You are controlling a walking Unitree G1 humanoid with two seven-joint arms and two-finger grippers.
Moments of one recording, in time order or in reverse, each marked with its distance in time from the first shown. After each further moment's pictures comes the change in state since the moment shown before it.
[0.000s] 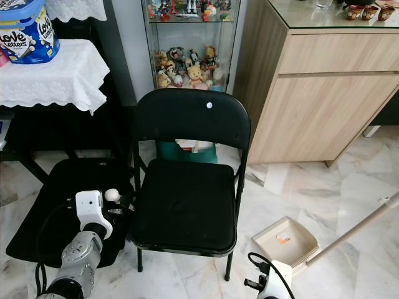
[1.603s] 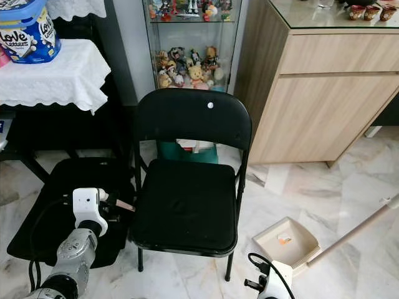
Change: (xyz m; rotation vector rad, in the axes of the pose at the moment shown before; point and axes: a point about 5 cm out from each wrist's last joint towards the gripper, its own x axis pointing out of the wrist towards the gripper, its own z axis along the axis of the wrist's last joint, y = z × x) left arm 0.003 0.009 0.005 0.086 -0.002 0.008; right arm 0.000 0.000 -0.001 0.000 -0.003 0.001
